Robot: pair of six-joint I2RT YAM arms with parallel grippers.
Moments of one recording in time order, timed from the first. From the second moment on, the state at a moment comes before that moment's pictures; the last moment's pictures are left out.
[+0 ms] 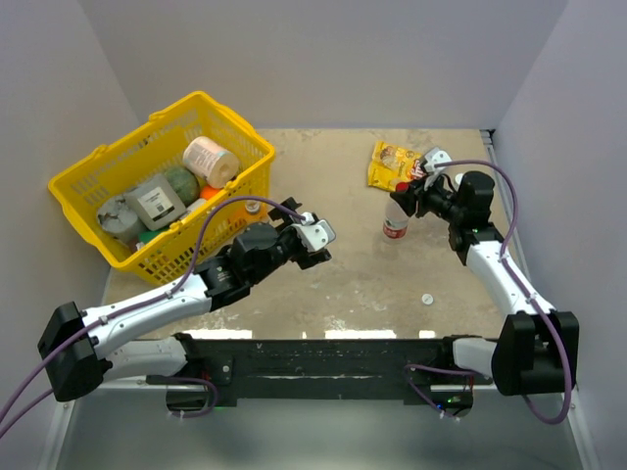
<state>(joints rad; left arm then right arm) -0.95 1.12 0.79 0.14 -0.21 0.47 0.04 1.22 0.80 0.18 -0.65 -0.18</state>
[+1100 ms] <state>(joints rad) -0.95 1.04 0.79 -0.03 -0.20 0.44 0.04 1.10 0.93 0.05 -0.57 -0.14</state>
